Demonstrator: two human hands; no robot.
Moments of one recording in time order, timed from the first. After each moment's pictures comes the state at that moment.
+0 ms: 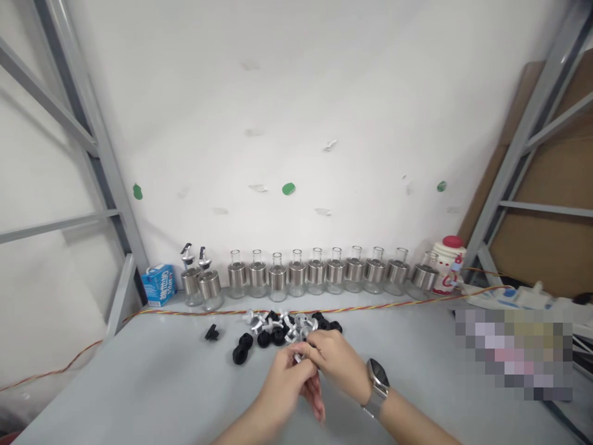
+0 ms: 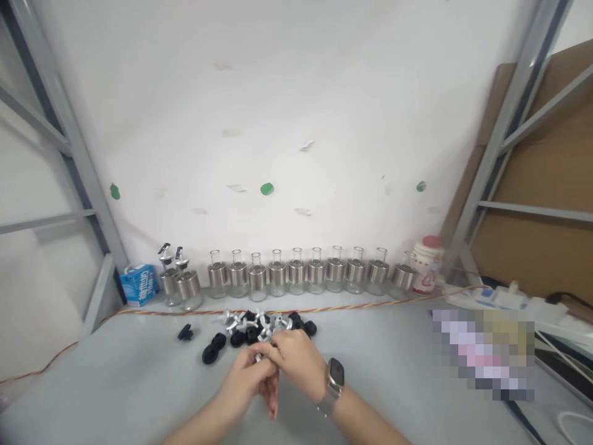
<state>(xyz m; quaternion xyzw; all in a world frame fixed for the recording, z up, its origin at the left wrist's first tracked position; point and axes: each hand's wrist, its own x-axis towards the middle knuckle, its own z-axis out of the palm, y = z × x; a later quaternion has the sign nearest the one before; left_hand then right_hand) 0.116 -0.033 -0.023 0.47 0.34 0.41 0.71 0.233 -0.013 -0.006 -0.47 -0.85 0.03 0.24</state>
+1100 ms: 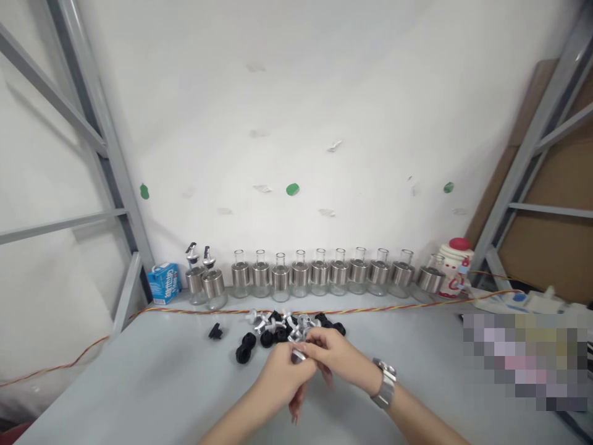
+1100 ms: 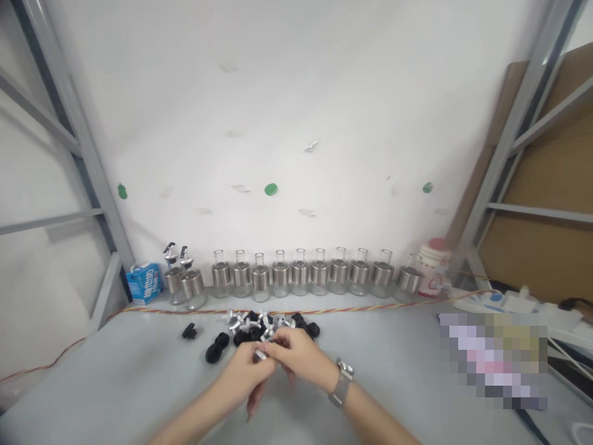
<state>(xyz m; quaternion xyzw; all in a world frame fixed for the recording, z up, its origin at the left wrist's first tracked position) 0.097 -0.028 -0.013 0.61 0.43 0.31 0.59 0.237 -0.006 -0.008 -0.43 -0.73 0.45 0.27</state>
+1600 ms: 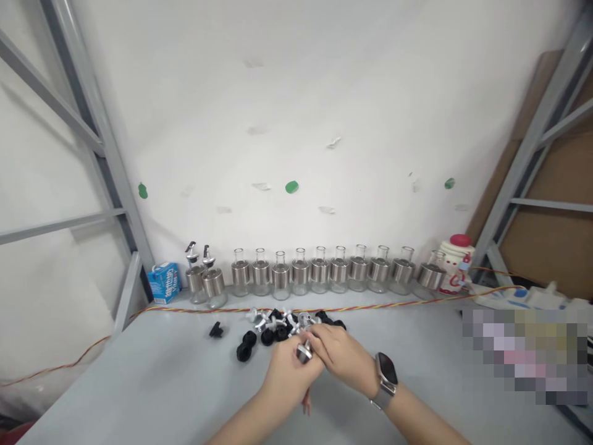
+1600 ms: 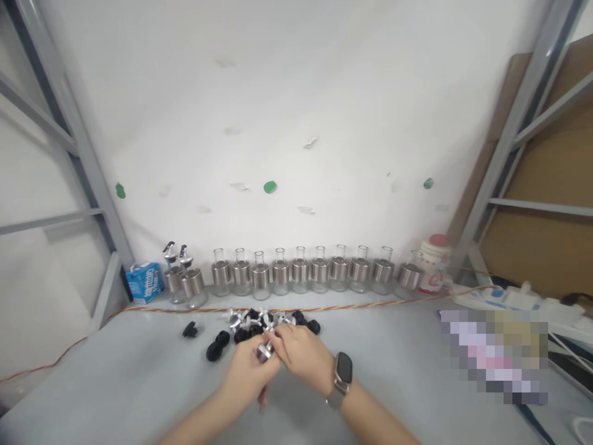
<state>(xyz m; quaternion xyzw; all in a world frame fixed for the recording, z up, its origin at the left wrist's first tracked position) 0.110 -0.030 -0.015 0.62 0.48 0.39 0.48 0.240 -0.013 -0.001 -0.41 -0.87 0.00 0.26</state>
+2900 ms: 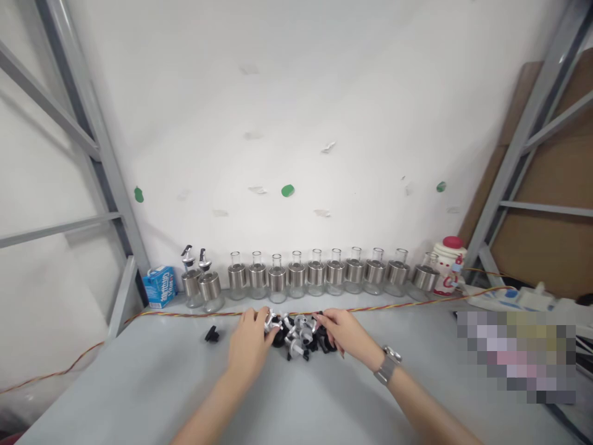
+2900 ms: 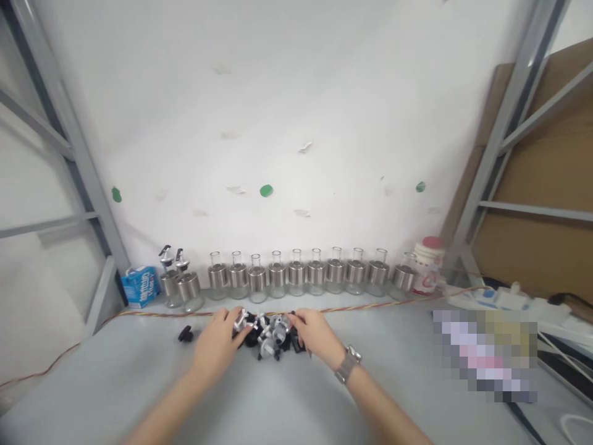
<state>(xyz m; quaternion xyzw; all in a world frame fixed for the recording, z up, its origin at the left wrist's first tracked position) 0.052 0.015 -0.021 0.73 0.64 0.24 -0.01 0.266 0.028 -0.013 -0.56 -0.65 0.38 0.33</state>
